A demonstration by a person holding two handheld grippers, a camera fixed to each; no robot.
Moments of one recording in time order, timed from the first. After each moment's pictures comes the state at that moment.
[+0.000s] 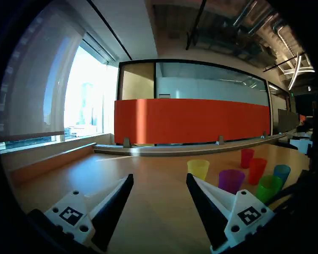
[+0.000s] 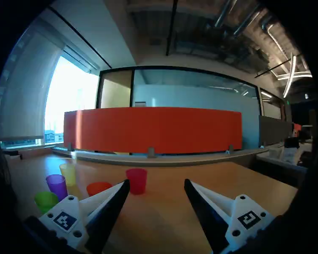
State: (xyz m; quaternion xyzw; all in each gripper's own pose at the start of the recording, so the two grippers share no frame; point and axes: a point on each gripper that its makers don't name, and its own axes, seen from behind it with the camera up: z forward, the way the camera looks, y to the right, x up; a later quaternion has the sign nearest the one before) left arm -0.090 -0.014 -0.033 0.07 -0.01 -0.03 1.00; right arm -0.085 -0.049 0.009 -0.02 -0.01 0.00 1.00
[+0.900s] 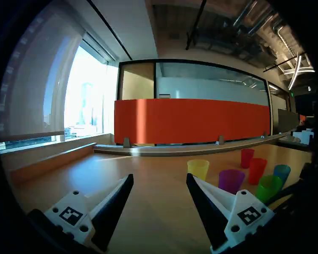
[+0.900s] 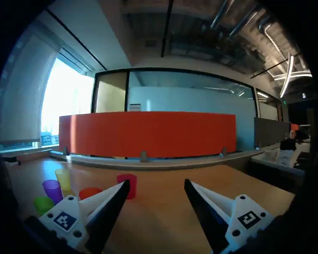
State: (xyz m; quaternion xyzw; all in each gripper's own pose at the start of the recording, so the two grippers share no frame) left arm -0.090 -0.015 -0.033 0.07 -0.01 -0.03 1.00; right arm -0.059 -0.015 0.001 -0.04 0.00 0.00 1.00
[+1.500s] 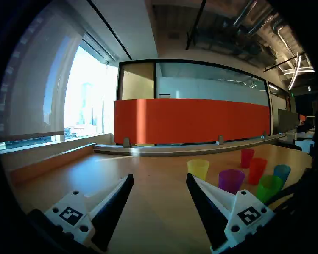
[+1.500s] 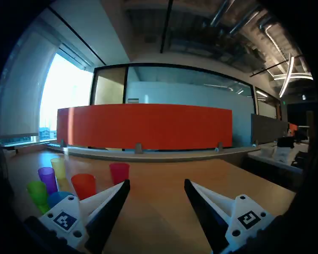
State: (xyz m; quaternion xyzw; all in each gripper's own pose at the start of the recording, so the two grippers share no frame) left arm -0.090 -0.014 -0.033 0.07 -0.01 -0.03 1.00; right arm -0.093 0.005 -0.011 -0.04 -0.02 0.00 1.00
